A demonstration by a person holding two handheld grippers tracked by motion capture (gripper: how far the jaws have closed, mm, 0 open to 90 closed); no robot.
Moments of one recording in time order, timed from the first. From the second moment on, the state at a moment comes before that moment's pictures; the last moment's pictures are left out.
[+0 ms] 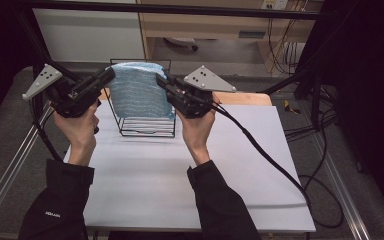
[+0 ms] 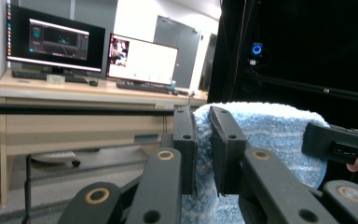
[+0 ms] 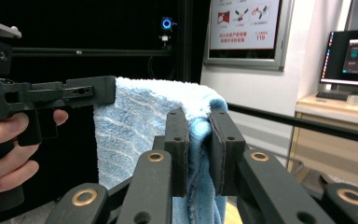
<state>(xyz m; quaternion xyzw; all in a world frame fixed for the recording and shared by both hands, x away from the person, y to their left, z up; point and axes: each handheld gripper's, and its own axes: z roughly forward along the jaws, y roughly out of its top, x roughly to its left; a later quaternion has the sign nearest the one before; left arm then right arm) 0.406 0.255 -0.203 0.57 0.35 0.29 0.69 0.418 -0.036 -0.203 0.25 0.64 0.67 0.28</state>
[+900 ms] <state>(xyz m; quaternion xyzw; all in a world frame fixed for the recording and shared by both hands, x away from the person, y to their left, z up) 0.437 0.265 -0.155 0.54 0.35 0.31 0.69 0.458 -0.018 -0.152 0.24 0.62 0.68 0.30</state>
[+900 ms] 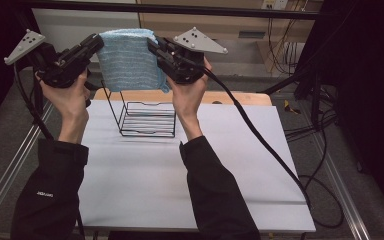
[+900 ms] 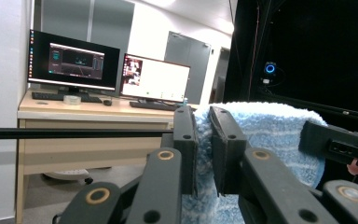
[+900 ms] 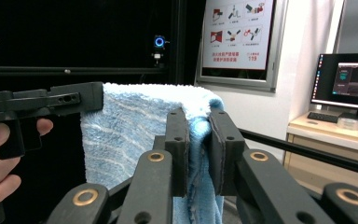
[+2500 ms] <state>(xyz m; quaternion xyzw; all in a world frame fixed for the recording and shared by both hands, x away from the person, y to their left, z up) 0.516 0.261 -0.166 0.59 0.41 0.35 0.60 0.537 0.006 -0.165 0.30 0.65 0.62 0.31</state>
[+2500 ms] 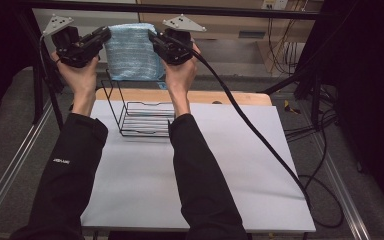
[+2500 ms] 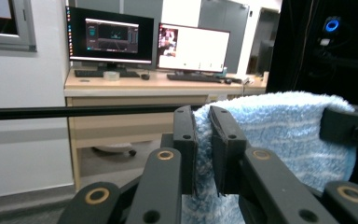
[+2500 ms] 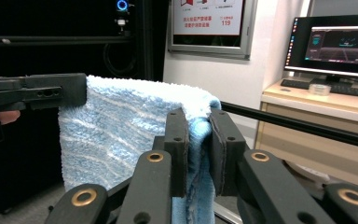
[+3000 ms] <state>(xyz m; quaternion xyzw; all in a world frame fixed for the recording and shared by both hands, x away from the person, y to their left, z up) 0.522 0.261 -0.186 0.62 0.41 0.35 0.58 0.543 0.005 -0.187 0.31 0.67 0.60 0.31</state>
